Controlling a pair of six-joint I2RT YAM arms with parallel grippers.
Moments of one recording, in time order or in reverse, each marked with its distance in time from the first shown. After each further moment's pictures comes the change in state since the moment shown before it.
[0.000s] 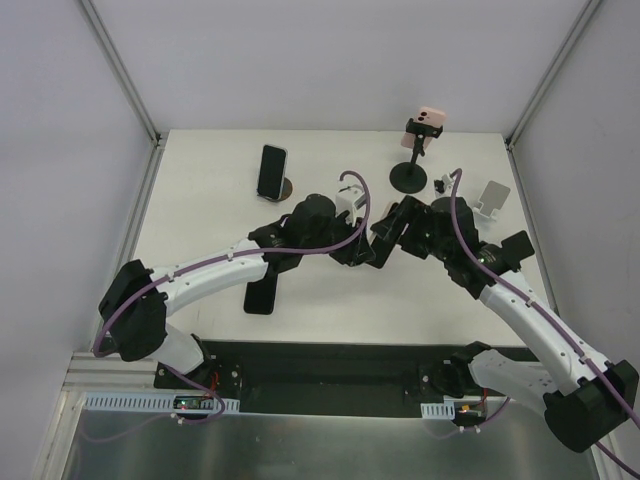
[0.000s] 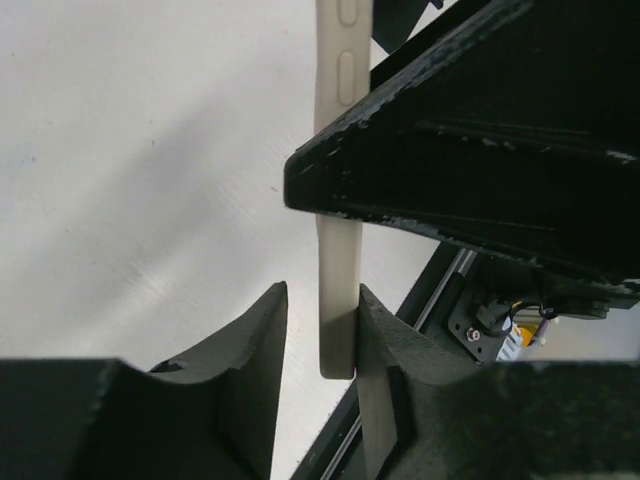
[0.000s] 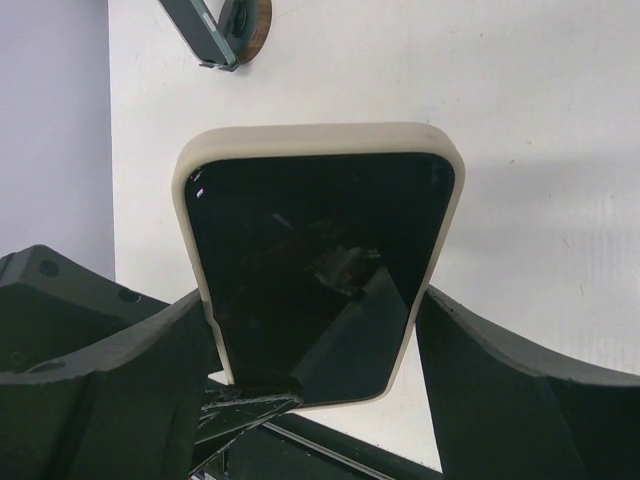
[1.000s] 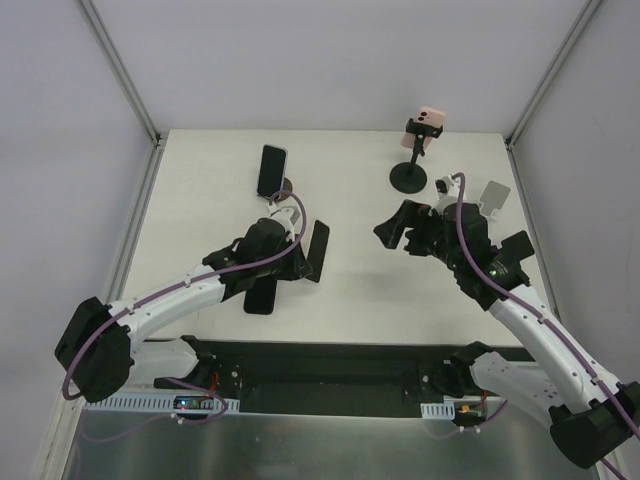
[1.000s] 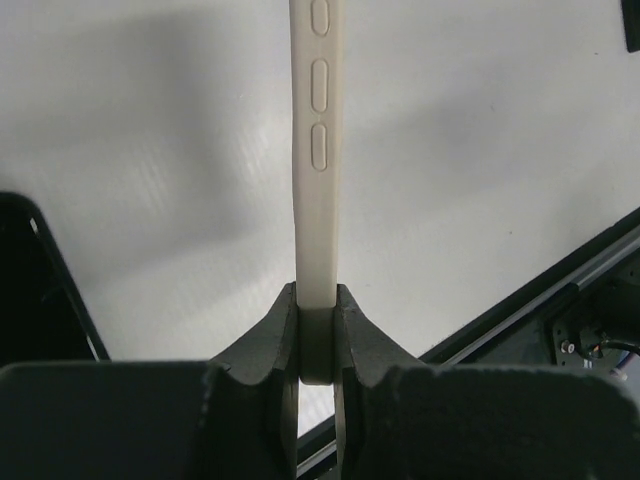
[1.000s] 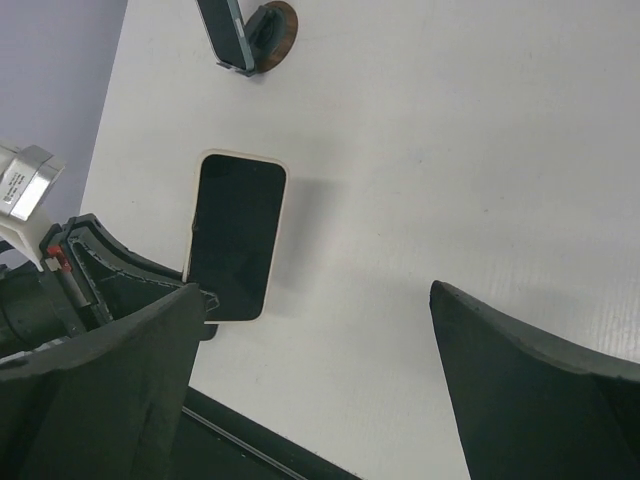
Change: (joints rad) left arm 0.157 -0.271 -0.344 -0.129 -0.138 -0.162; right arm -0.001 -0.098 -0.016 0.032 -0.013 -0.220
